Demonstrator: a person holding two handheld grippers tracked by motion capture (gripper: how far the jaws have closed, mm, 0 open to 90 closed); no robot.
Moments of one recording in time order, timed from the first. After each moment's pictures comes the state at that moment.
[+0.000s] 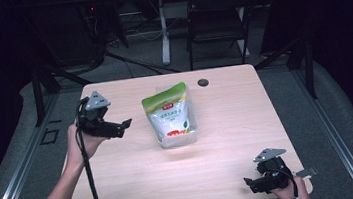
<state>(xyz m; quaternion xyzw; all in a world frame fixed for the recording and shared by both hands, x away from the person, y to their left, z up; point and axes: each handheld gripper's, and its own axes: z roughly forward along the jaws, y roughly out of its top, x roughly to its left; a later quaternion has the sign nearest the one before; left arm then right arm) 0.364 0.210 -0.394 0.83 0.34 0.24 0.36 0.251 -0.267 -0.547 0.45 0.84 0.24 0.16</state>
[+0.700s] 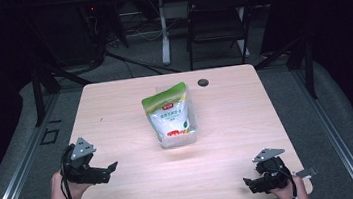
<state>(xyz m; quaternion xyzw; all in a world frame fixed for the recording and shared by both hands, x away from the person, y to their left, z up) 0.289 0.251 -0.464 0.84 0.39 0.20 0.32 0.252 -0.266 -0.548 0.45 0.85 0.23 0.15</state>
